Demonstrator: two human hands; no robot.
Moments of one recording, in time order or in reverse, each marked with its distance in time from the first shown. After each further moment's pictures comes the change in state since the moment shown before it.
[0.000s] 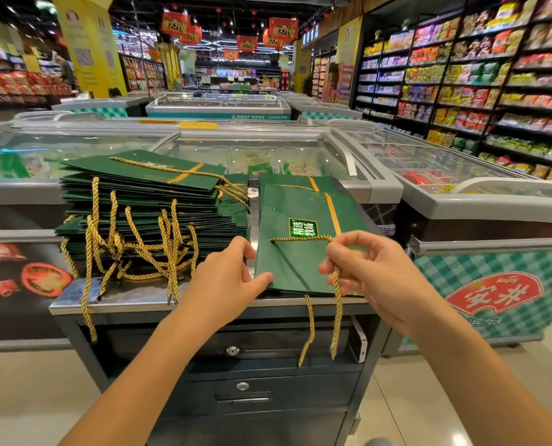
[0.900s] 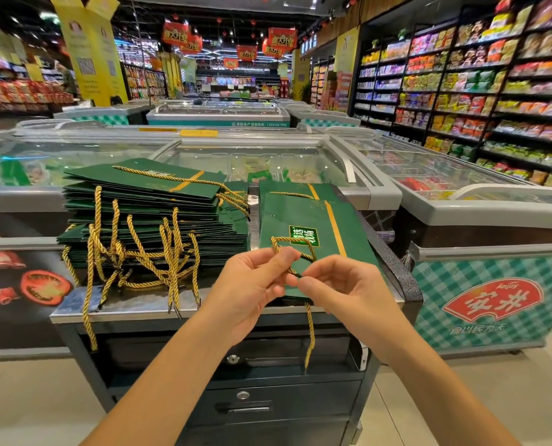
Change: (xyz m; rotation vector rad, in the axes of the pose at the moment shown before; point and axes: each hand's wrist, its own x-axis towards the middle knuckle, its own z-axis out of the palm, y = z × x) left_hand -0.001 0.039 0.005 -1.339 -0.207 -0.296; right_hand -0.007 0.027 0.017 -0.270 -0.062 -0.260
